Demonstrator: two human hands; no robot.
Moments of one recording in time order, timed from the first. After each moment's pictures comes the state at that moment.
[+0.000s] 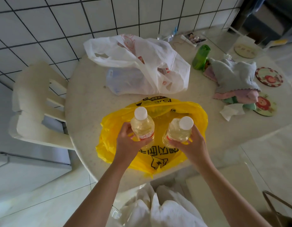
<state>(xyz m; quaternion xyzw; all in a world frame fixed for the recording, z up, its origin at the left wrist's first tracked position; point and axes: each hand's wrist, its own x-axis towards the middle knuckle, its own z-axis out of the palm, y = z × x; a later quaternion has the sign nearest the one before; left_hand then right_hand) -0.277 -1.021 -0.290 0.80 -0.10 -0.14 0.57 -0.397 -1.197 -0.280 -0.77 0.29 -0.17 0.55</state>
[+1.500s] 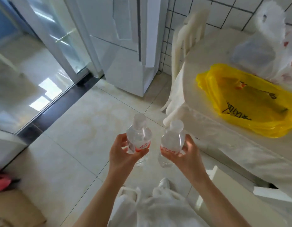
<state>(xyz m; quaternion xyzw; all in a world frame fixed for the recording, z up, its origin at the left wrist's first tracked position) -0.757 -0.774 -0.279 0.73 0.33 0.09 0.60 -0.688 -0.961 -0.264 -0.82 -0.04 0.17 0.55</state>
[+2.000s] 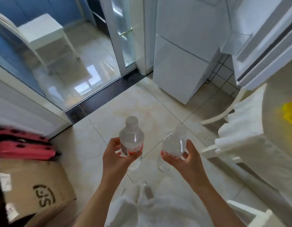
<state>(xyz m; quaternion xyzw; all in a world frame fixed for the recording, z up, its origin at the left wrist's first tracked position) -0.852 -0.532 -0.286 0.68 0.45 0.17 0.55 -0.725 -0.706 -0.277 -0.77 -0.12 0.27 0.56</state>
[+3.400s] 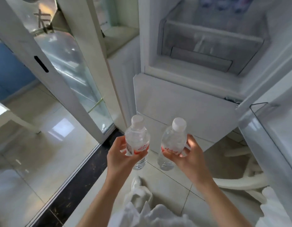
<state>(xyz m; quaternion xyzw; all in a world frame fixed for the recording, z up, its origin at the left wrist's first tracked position) -0.299 -0.148 -0.253 0.74 0.29 0.14 0.59 -0.228 -0.341 -0.231 -0.79 -0.04 0.15 0.60</state>
